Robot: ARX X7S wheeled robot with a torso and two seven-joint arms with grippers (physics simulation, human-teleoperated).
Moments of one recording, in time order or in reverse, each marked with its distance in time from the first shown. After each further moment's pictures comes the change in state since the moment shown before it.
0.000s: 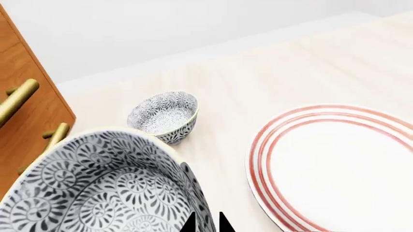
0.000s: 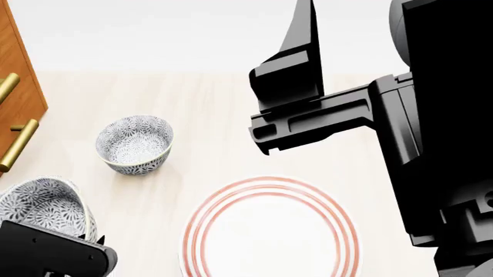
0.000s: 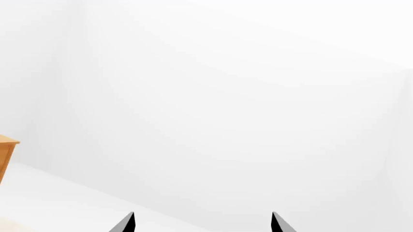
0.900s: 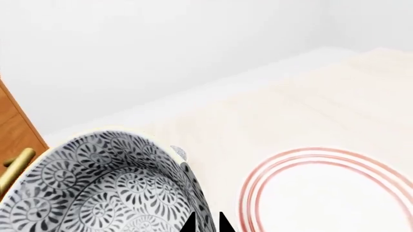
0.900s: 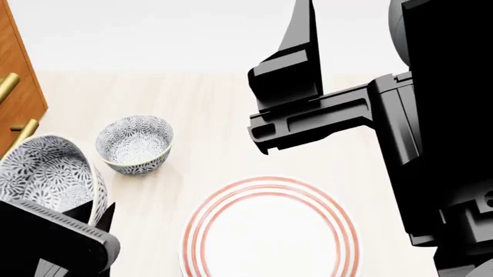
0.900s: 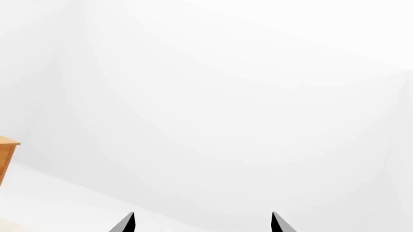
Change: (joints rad) left arm -0.124 -0.011 0.031 0.070 0.024 -0.009 0.060; right arm 0.005 0.005 -0.011 -0.002 -0.005 -0.012 -0.003
